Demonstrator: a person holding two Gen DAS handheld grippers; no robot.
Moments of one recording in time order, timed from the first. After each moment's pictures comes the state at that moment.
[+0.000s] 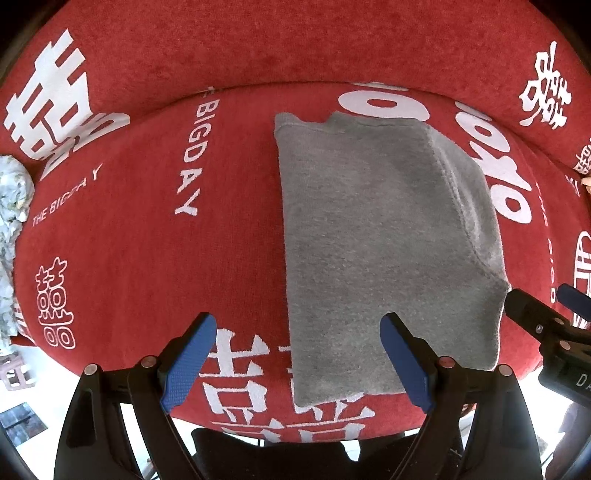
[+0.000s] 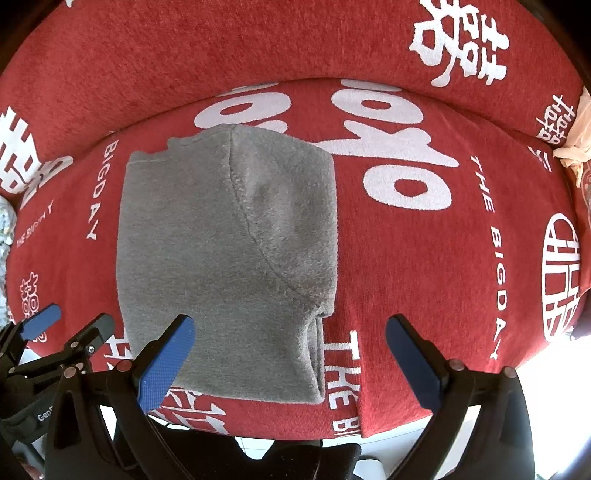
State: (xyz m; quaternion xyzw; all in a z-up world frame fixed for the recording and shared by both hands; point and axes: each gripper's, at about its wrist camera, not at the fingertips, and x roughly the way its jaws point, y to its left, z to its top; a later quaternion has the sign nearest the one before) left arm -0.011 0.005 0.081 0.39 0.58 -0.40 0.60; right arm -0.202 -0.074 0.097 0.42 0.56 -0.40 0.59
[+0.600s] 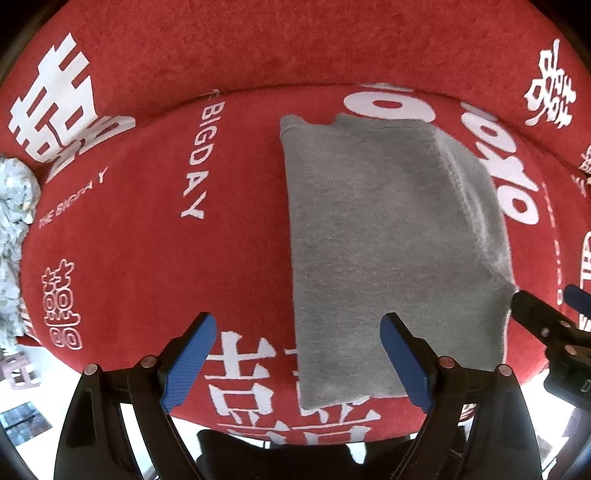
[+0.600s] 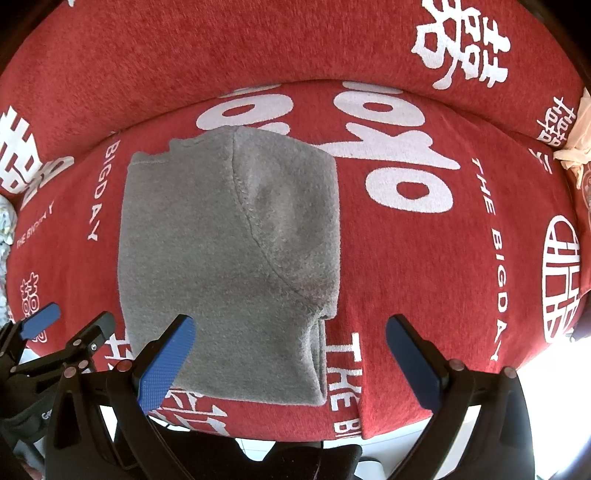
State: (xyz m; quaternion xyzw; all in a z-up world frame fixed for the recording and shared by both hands) left arm -0.012 0.002 0.080 0.41 0.57 -0.38 0.60; right arm -0.200 -0.074 0.098 0.42 0.56 -0.40 0.59
